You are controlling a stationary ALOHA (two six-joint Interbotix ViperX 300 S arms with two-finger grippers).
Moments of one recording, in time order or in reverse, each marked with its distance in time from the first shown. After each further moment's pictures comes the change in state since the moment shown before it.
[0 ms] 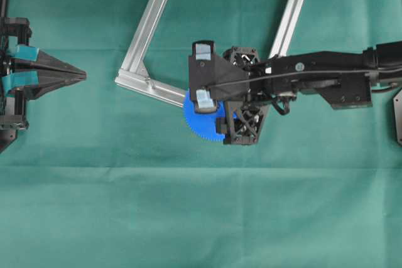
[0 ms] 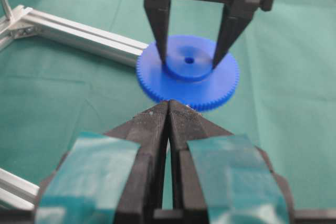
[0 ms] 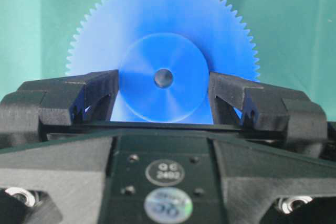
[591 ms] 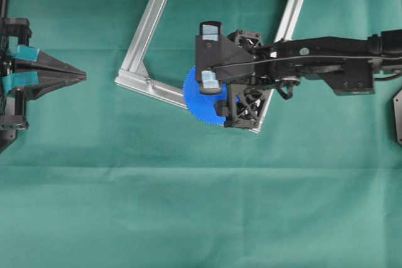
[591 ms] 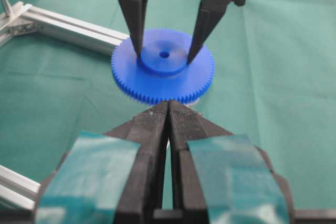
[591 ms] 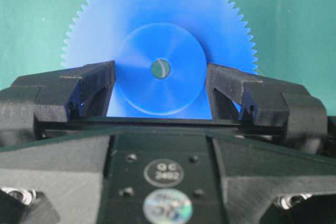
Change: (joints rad) left arm 0.000 0.000 0.000 0.000 0.008 -0.002; right arm -0.044 -0.025 0.048 -0.035 -0.031 0.003
